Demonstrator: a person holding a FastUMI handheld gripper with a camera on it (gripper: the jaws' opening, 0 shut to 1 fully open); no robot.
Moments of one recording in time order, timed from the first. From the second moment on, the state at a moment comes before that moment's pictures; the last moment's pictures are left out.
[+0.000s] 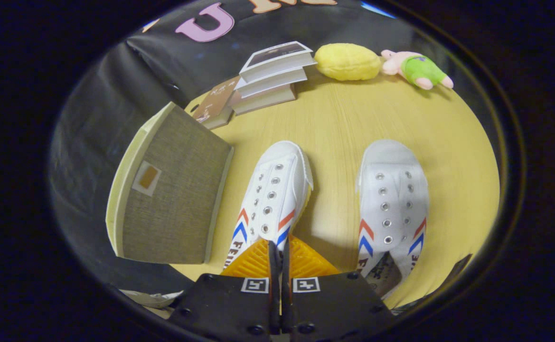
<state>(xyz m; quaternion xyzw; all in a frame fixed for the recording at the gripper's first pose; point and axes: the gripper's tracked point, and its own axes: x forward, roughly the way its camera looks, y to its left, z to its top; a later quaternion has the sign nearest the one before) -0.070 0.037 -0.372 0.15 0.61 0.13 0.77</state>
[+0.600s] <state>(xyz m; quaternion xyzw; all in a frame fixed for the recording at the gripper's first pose) -0.043 0.086 -0.258 0.25 0.54 0.13 0.80</state>
